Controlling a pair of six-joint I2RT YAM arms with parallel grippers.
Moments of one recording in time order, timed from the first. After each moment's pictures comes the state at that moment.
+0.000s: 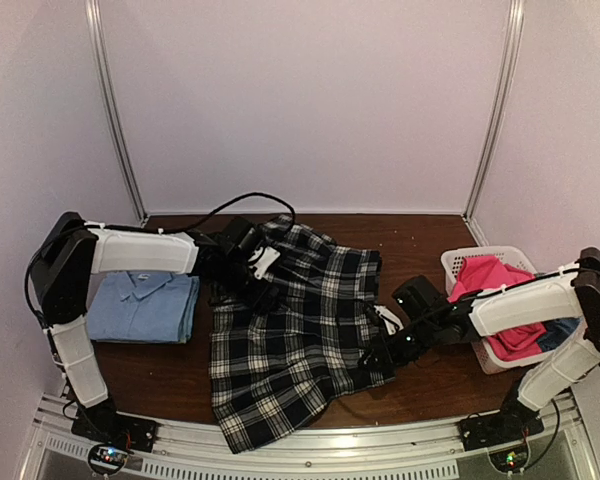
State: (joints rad) left arm -0.74 1.85 1.23 -0.42 0.06 -0.03; right arm 0.79 1.48 0.60 -0.10 -0.42 0.57
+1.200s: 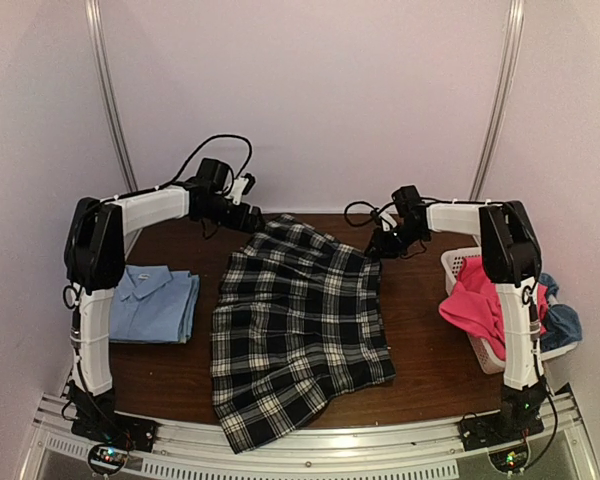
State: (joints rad) left arm -0.40 2.19 1.82 -0.39 0.22 0.01; right arm 0.28 2.29 1.77 -0.46 -0.39 0.20
